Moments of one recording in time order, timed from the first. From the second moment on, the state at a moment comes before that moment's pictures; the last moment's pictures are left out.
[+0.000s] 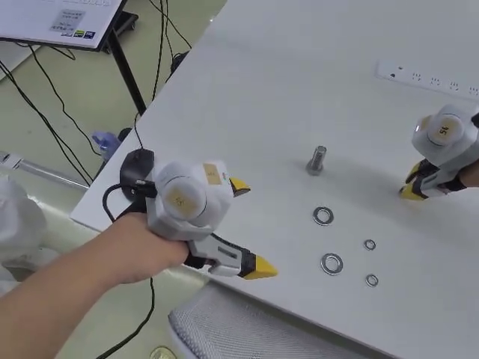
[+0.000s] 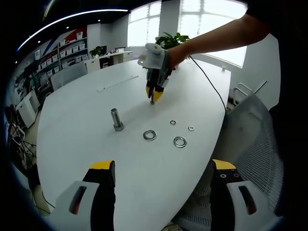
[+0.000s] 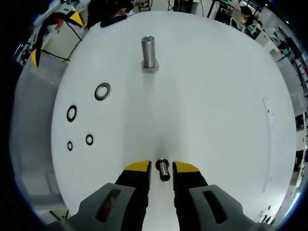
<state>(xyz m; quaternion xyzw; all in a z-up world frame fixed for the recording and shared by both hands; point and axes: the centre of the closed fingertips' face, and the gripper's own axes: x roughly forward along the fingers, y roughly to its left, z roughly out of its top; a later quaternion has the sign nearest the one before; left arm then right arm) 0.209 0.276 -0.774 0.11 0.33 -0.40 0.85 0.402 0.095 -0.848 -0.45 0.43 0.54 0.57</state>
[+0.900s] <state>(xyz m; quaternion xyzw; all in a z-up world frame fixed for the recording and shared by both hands) 0.208 0.282 -0.762 0.10 0.32 -0.39 0.86 0.363 0.123 -0.799 -0.44 0.39 0.58 0.56</state>
